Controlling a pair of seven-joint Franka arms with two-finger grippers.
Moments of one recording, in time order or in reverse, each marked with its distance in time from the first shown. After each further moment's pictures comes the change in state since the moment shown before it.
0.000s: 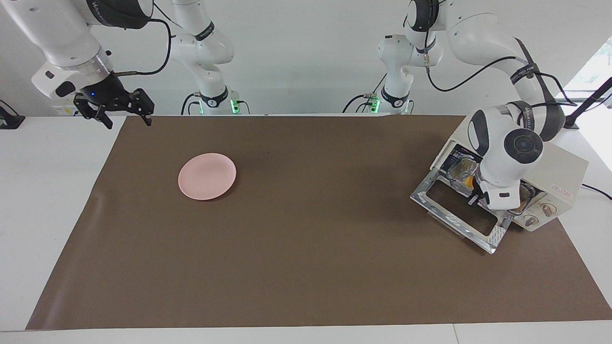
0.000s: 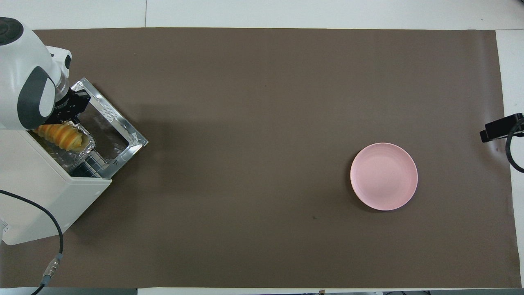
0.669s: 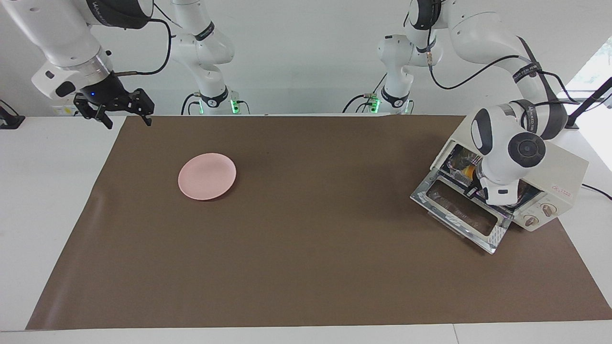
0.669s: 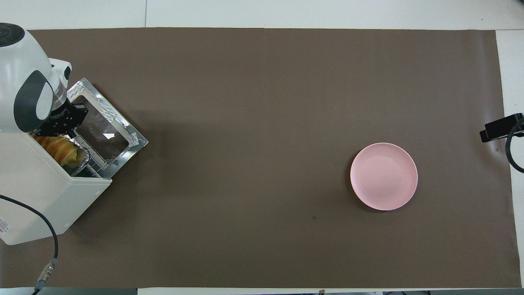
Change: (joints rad) left arm 0.000 -0.017 -0.006 -0.017 0.036 -0.116 0.013; right arm 0.000 0.000 0.000 0.000 0.000 0.000 0.000
